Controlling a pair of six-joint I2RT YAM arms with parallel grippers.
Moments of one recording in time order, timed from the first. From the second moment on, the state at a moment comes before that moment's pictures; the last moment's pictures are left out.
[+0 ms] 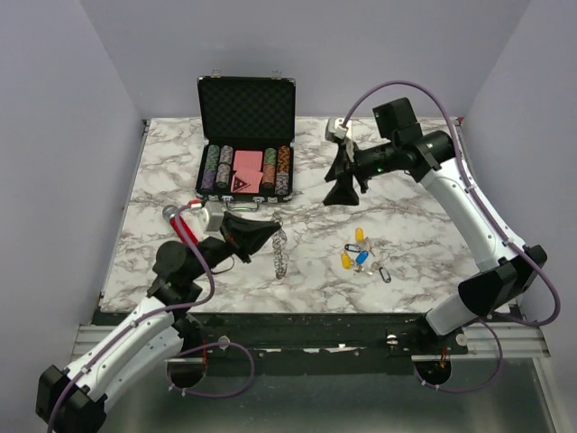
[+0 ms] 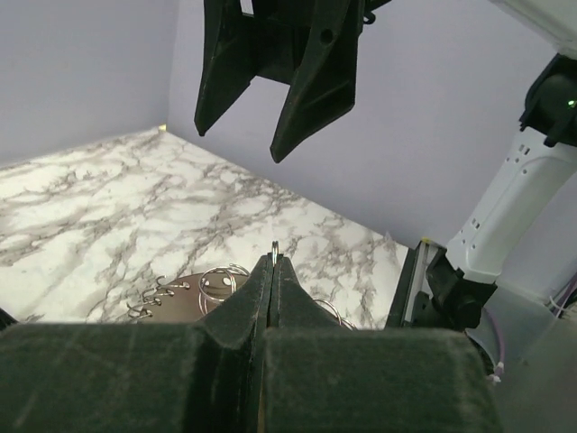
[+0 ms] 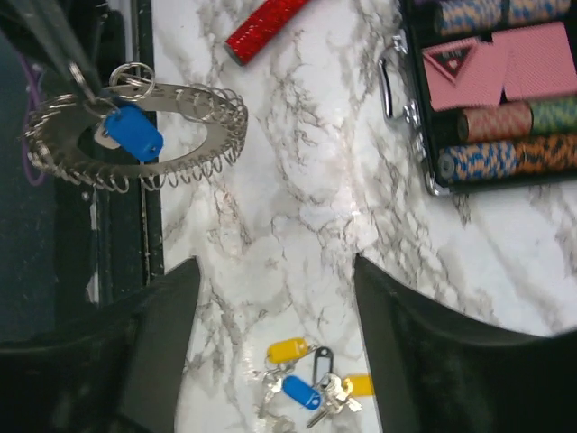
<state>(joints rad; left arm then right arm) -0.60 0.55 0.31 0.62 0.42 -0.46 0.52 1.58 1.78 -1.03 -0.85 -0.62</state>
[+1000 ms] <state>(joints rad) -0.60 1.79 1.33 0.34 0.60 -0.50 -0.14 1.01 0.83 -0.46 -0.94 -0.32</state>
